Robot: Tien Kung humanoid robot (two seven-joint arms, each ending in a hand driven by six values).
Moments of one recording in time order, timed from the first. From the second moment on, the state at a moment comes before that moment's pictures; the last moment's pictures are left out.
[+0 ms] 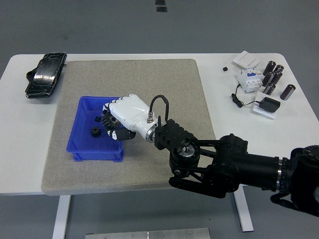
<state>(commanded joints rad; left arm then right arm) -0.05 0.30 -0.82 -0.25 0.71 0.09 0.39 0.92 0.00 0.13 1.16 -1.94 -0.31 -0.40</state>
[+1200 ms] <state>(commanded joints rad) -0.04 0.30 -0.83 -0.25 0.70 0.09 0.39 0.59 -0.30 0.61 1.35 -1.44 -0.44 -0.09</state>
